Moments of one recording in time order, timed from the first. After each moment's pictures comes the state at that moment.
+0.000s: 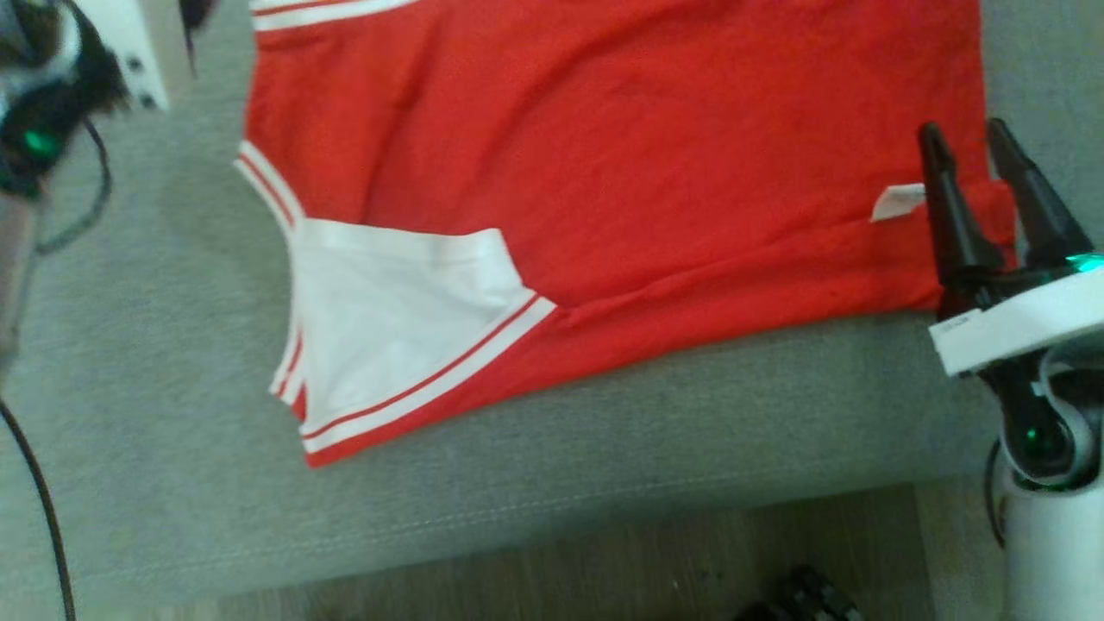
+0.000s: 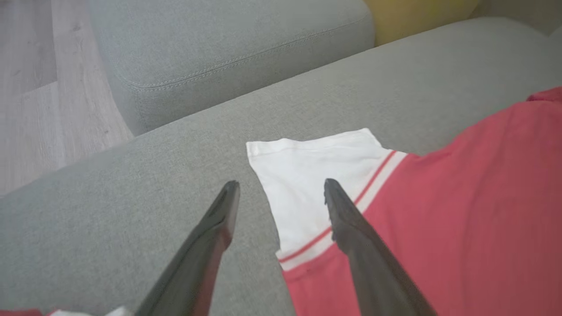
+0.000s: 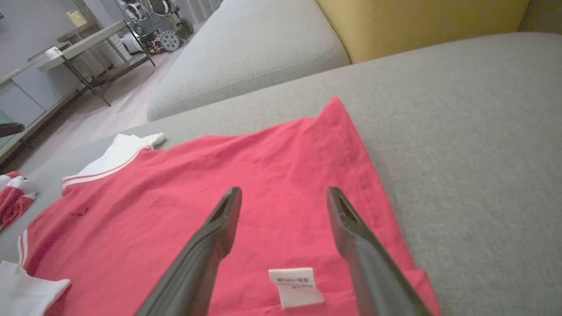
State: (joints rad) left arm -0.99 0.49 -0.44 0.25 -0.63 -0.11 0.56; right arm -0.29 -0.15 0.04 -0.08 0.39 0.12 0.33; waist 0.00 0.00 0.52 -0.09
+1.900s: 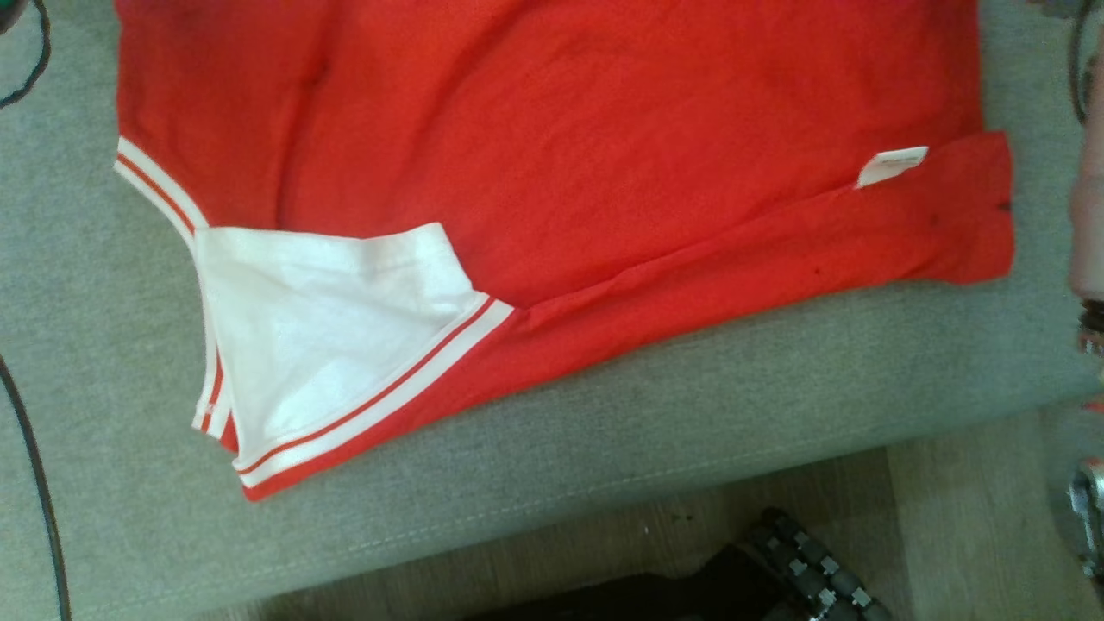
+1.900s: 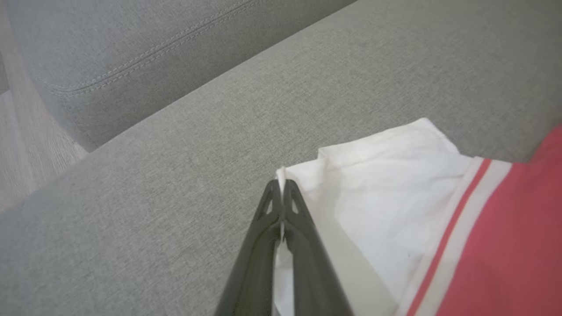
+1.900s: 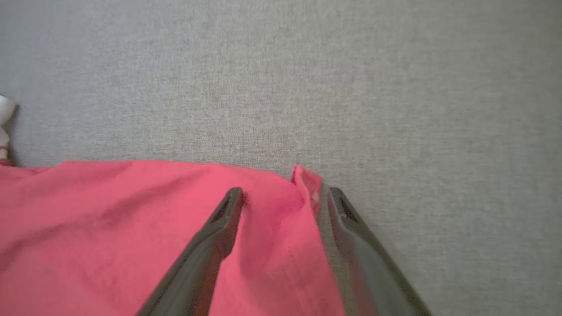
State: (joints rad) left arm -1.39 0.52 -0.86 0.64 -0.72 -0.13 0.43; right arm -1.21 -0.20 0.09 0.58 0.31 0.12 1.13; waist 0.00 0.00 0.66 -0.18
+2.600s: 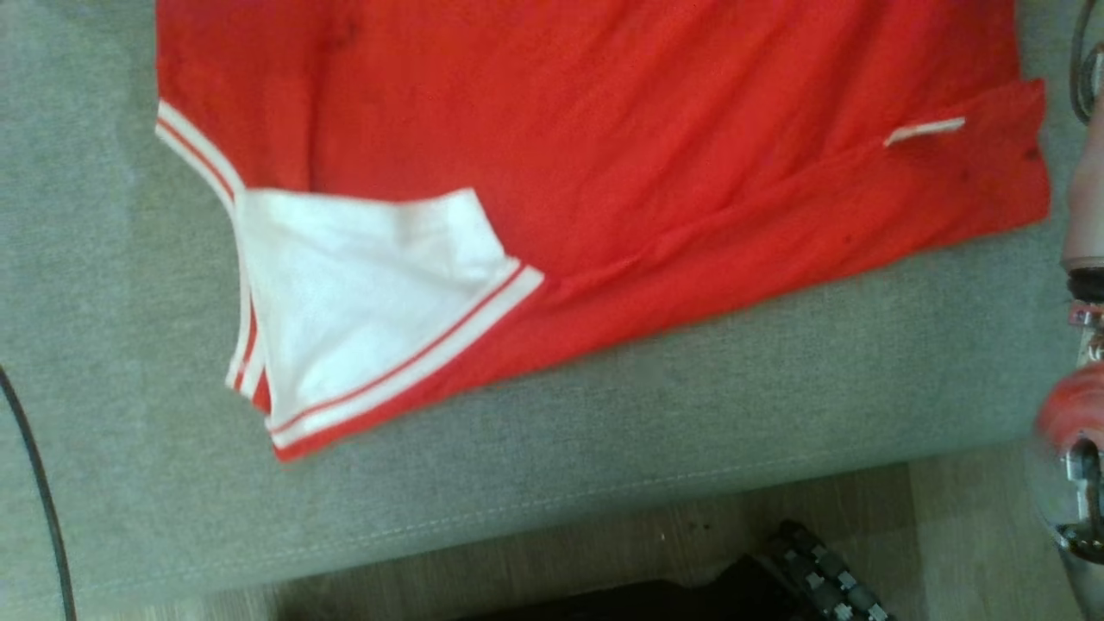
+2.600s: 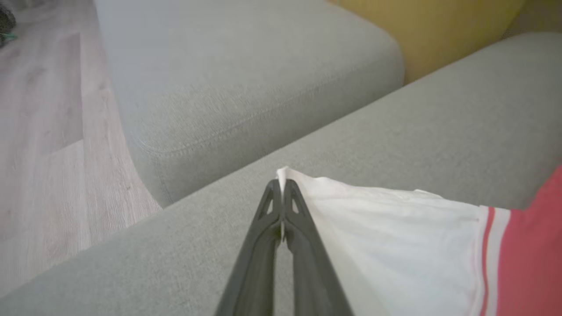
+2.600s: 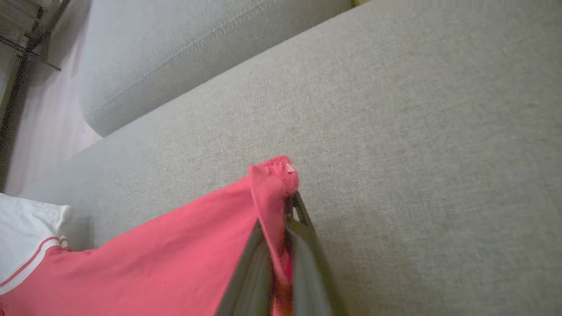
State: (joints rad) left arm -1.48 0.53 -0.93 0.73 -0.77 -0.13 0.14; right arm -1.27 -0.12 -0.17 0.72 0.29 0.12 0.88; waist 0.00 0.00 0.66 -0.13
